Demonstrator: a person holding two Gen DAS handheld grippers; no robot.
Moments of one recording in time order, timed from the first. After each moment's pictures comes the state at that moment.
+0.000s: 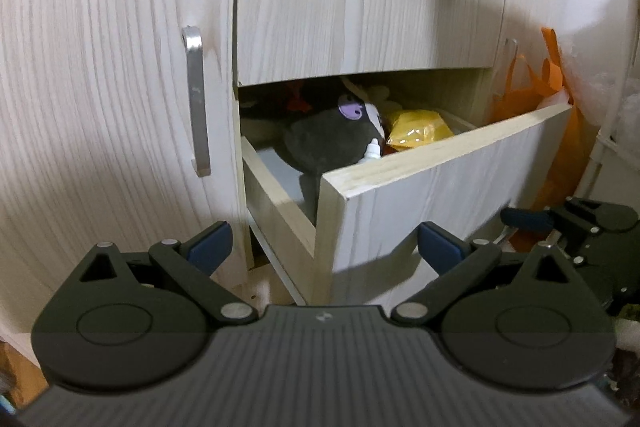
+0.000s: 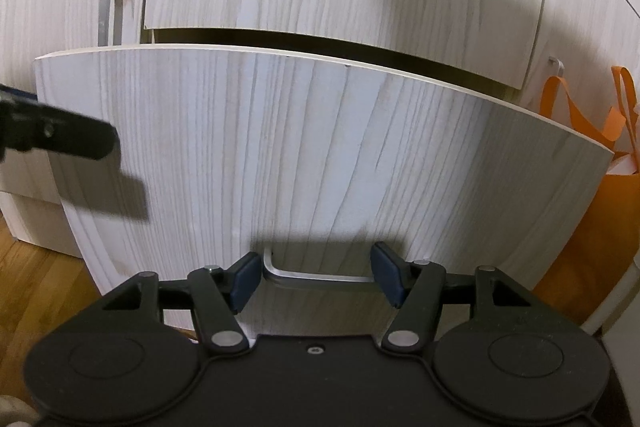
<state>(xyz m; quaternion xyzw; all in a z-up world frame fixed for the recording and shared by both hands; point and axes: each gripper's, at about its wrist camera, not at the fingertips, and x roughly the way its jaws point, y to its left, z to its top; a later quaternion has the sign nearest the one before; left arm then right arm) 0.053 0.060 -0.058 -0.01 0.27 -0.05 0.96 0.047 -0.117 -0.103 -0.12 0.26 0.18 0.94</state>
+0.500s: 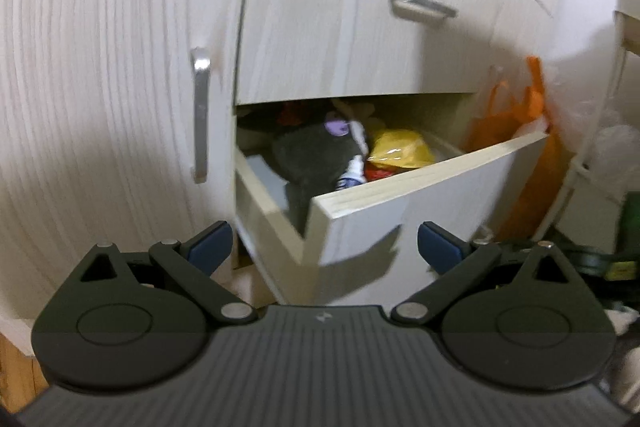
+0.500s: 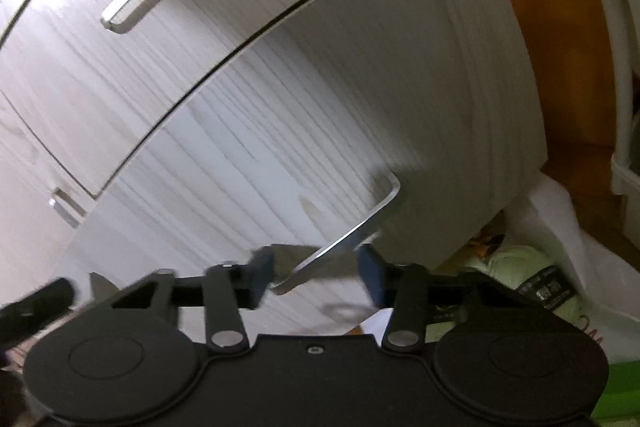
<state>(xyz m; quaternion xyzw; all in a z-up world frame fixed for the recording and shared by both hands) 0.031 0.067 -0.034 -0.05 0.26 -0.08 0.96 0.064 -0.191 -0.114 0.26 0.33 0.16 0.89</state>
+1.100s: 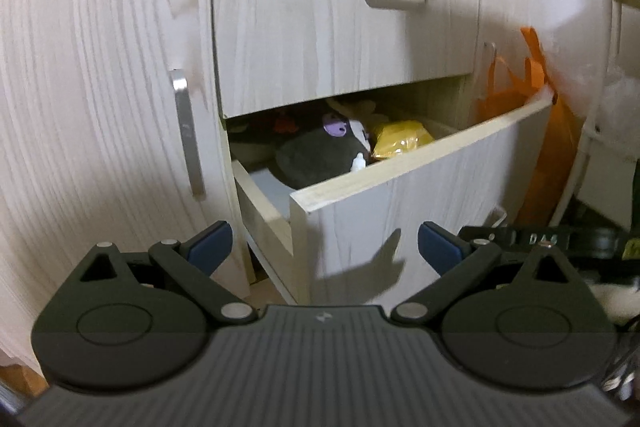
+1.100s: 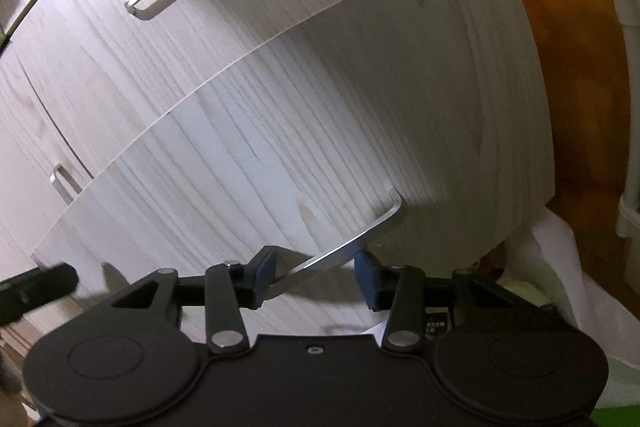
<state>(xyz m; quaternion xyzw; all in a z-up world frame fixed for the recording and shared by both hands) 0.033 0.049 -0.041 0.02 0.24 -0.06 0.97 0.066 -0.185 -0.112 0.22 0.29 0.18 0.91</state>
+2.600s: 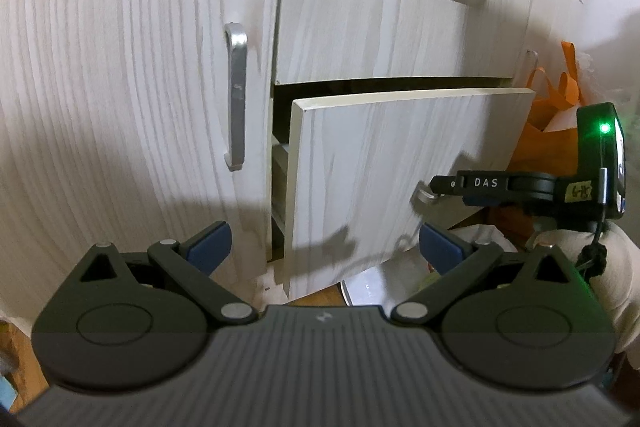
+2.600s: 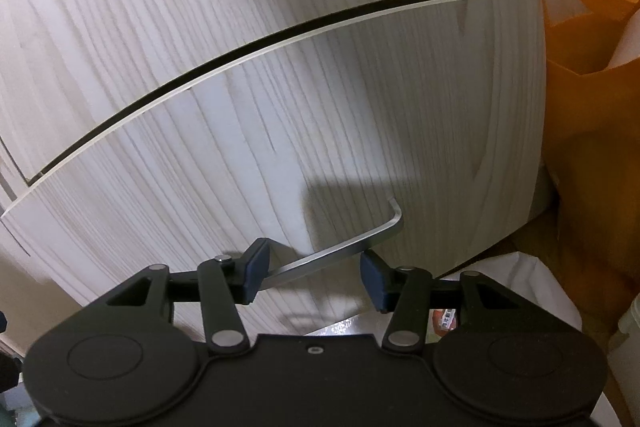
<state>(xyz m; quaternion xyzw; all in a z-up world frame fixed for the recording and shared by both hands) 0.053 0.081 -0.051 -0.04 0.28 -0.03 0.96 0.147 -0.121 -0.093 0.12 0.33 0.15 0.92</state>
